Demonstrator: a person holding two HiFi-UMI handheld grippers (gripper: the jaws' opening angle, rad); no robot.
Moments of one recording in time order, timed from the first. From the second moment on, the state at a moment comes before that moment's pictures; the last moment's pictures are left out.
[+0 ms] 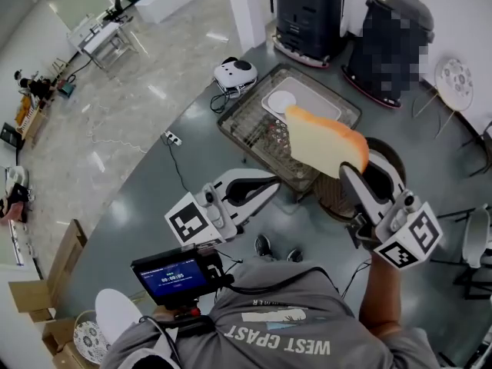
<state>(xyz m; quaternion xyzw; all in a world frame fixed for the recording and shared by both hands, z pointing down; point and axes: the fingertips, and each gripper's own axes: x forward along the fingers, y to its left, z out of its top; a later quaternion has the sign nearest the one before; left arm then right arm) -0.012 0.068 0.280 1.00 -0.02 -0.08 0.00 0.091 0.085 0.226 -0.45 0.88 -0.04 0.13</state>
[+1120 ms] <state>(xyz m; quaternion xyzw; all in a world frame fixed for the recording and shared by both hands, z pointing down) -0.076 -0.008 0.291 1.00 0.01 -0.09 0.02 0.041 0.018 0.228 -0.49 0.86 -0.04 0.11</state>
